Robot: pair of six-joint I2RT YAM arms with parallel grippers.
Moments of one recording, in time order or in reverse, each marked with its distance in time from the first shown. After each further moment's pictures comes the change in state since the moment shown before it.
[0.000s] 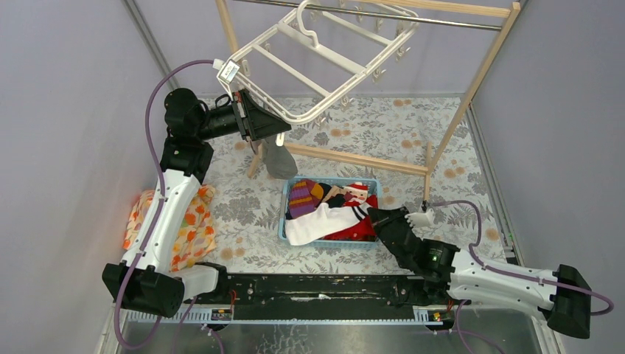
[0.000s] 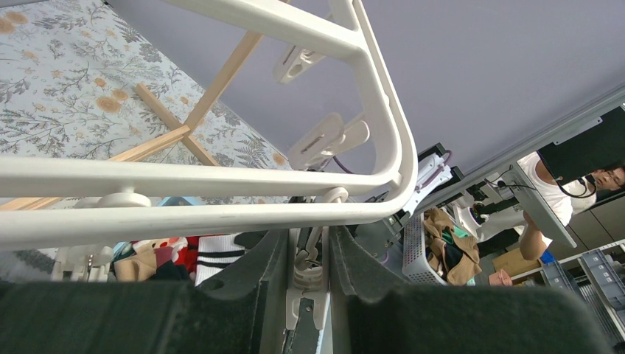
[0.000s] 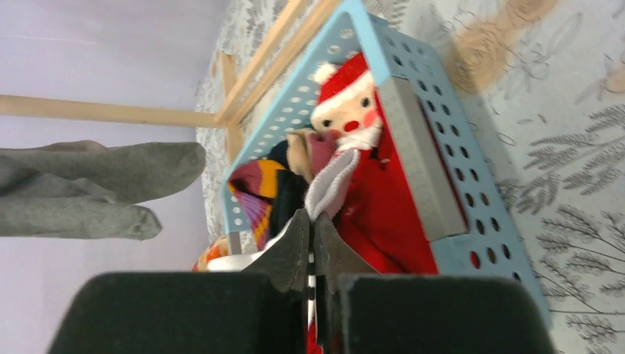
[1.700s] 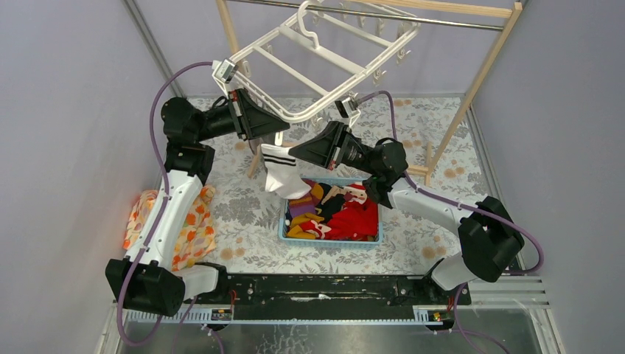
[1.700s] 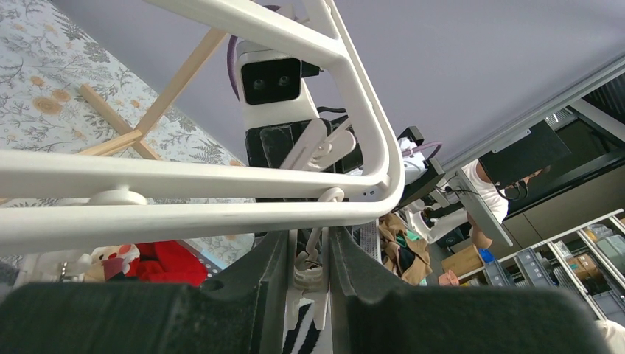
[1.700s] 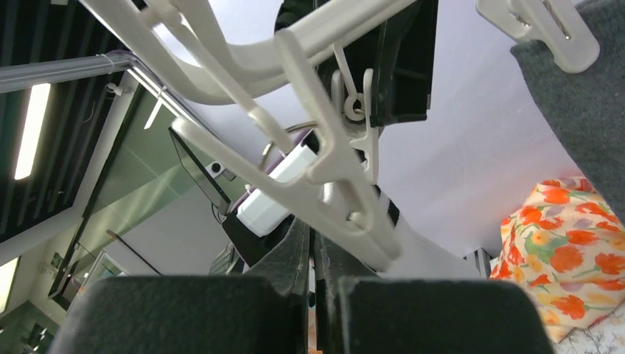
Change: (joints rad) left arm 0.016 0.003 -0.081 0.309 0.060 -0.306; right arm -0.391 0.813 0.688 1.365 -1.496 -0.299
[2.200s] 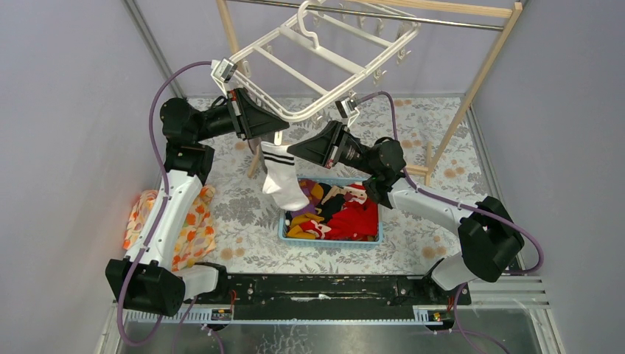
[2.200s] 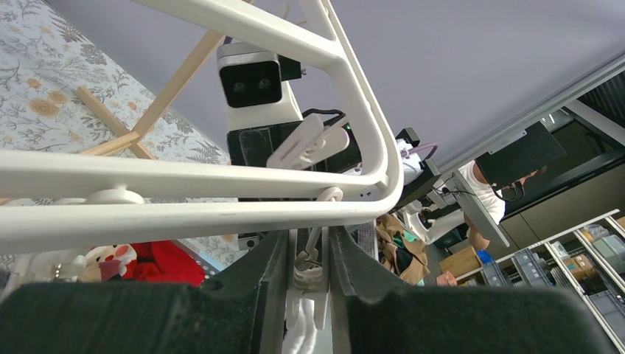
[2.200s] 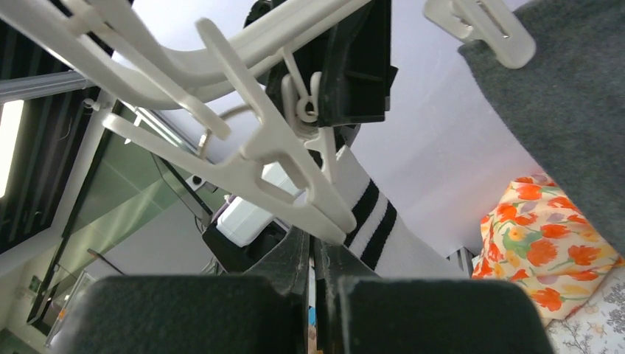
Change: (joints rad) left arm 0.004 0.000 0.000 0.024 0.001 -0.026; right arm -0.002 0.001 0.002 -0.043 0.042 -0.030
